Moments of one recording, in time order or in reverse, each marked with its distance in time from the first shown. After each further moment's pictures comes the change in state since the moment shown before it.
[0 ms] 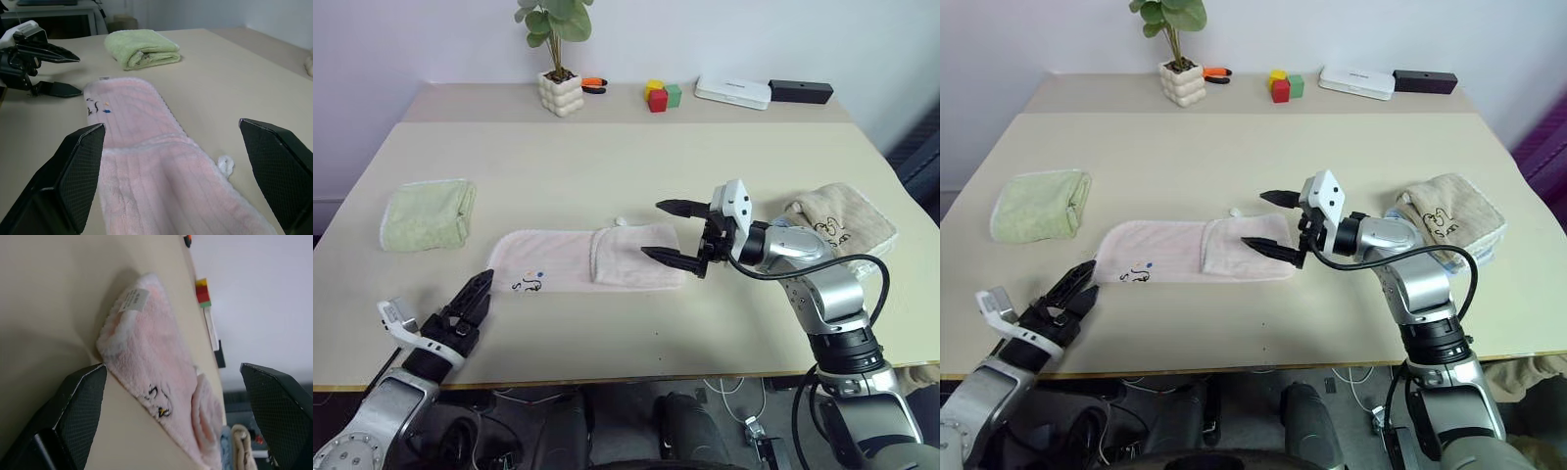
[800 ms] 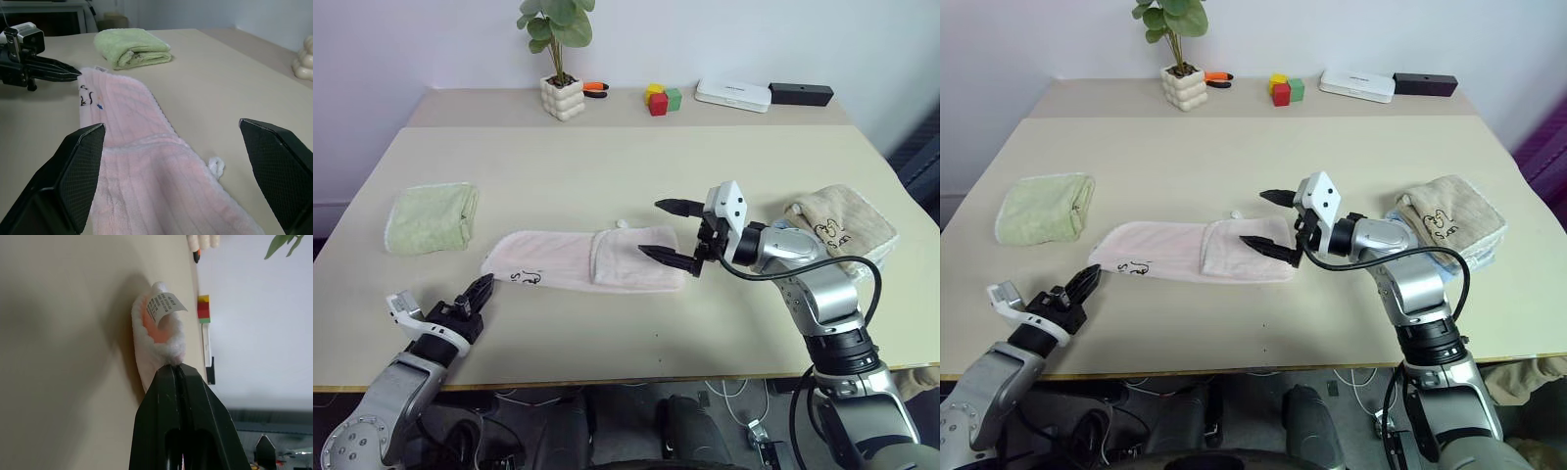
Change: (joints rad) left arm -0.073 0.007 -0.026 0.080 -0.122 -0.038 0.118; right arm 0.003 0.012 0.019 0.001 -0.030 -0.015 -0.047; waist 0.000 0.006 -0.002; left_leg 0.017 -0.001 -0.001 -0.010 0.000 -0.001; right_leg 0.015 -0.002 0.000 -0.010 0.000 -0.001
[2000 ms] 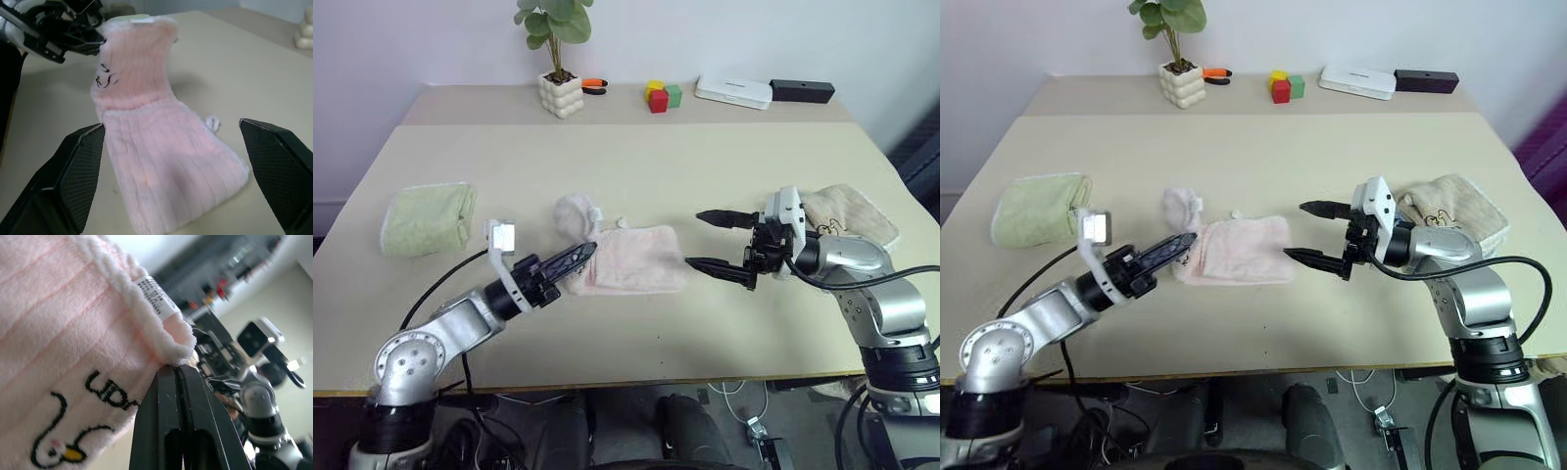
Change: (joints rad) left arm -0.411 0.172 -0.417 -0.090 0.422 0.135 -0.518; right arm 0.135 -0.219 -0.160 -0.029 0.152 0.035 0.173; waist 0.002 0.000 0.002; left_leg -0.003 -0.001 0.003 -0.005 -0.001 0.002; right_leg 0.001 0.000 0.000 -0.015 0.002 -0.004
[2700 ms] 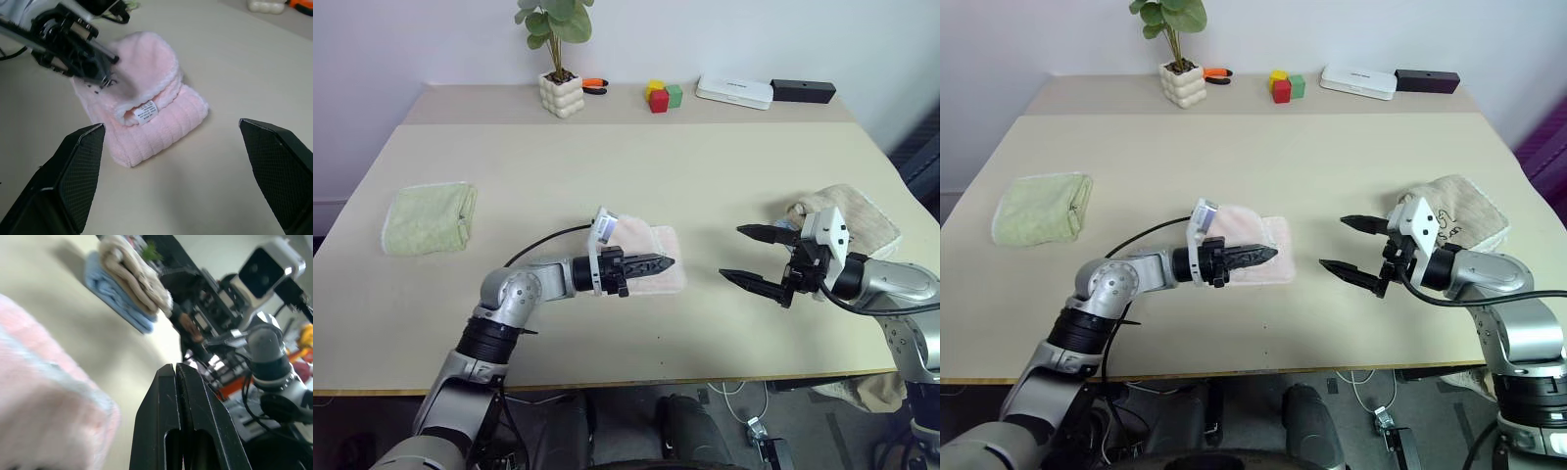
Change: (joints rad) left arm -0.350 -0.211 -0.333 0.400 0.510 -0.007 -0.429; right arm 0.200 -0.077 -0.146 -0.099 0.005 -0.006 -0.079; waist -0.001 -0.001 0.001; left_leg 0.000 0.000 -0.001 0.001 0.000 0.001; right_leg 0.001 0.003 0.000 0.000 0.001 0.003
